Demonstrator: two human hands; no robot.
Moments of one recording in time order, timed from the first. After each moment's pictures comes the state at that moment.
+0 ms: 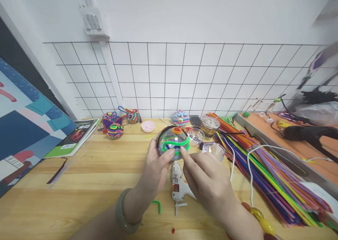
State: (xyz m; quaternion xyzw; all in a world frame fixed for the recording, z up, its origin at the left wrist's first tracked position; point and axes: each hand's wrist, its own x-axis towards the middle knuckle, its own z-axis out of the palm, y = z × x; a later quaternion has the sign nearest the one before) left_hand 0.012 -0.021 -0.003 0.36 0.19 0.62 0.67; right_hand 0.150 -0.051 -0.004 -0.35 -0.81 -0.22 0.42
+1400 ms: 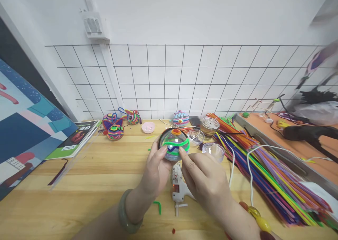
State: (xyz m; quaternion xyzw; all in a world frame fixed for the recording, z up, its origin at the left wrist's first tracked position) left_hand 0.013 -0.022 -0.003 0.34 0.14 0.61 0.70; right_hand 0.150 -0.046 -0.011 -0.36 -0.80 -0.24 0.40
